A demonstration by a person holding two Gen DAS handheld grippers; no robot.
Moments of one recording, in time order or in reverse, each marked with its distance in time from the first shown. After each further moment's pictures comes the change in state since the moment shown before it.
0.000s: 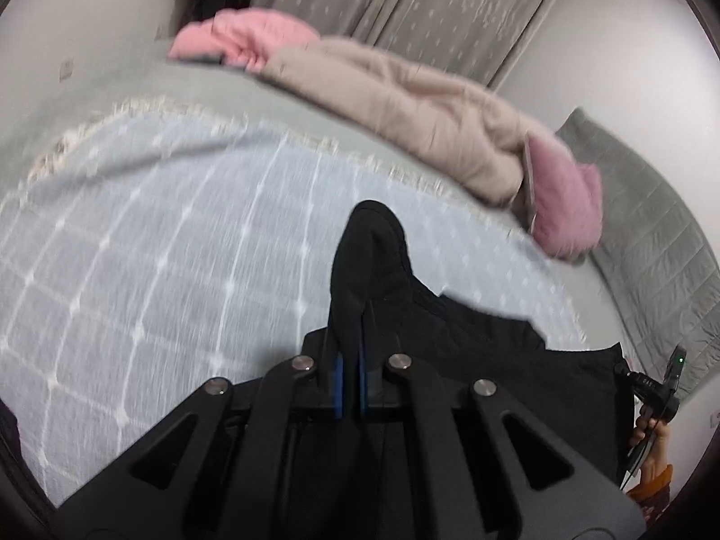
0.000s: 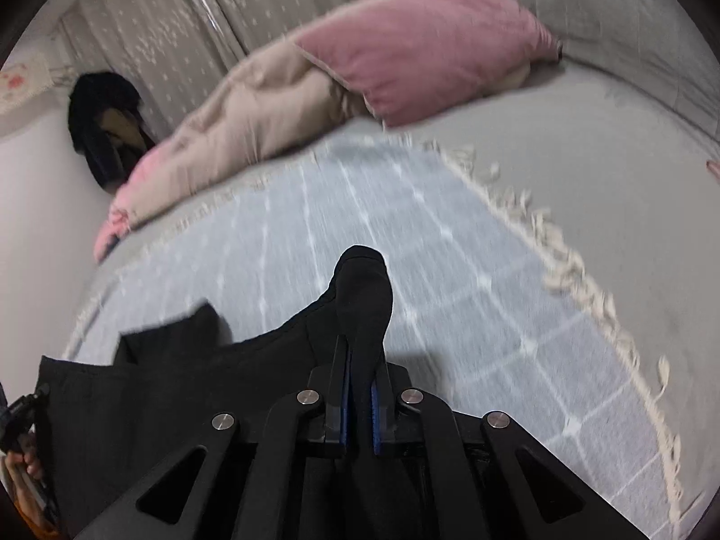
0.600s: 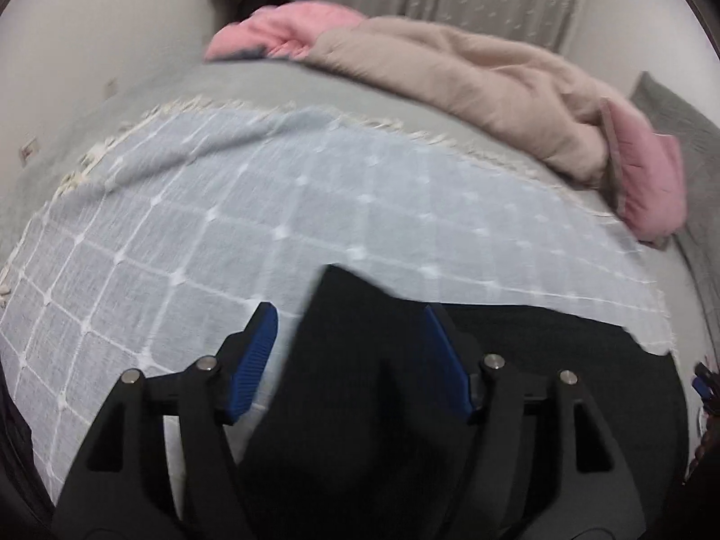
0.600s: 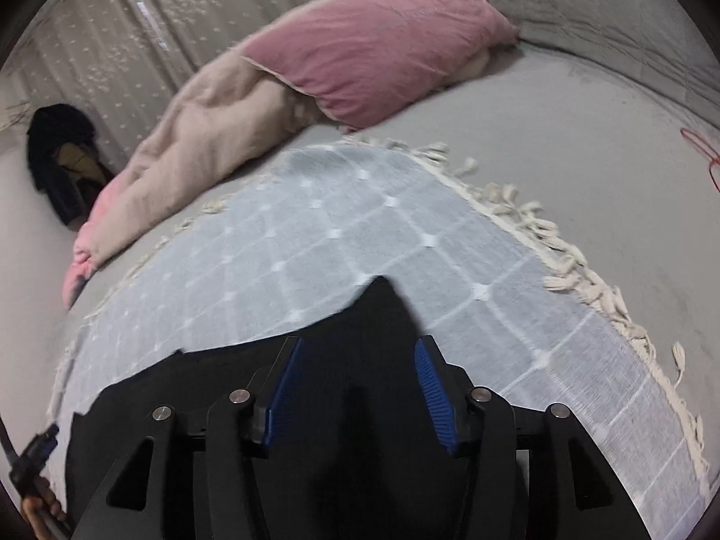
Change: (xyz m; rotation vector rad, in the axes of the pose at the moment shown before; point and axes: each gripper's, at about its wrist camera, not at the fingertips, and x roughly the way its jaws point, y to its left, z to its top) left arm 0.082 -0.042 -0.001 0.073 0.059 0.262; right arm 0.035 0.022 0.012 0.110 0.010 -0.088
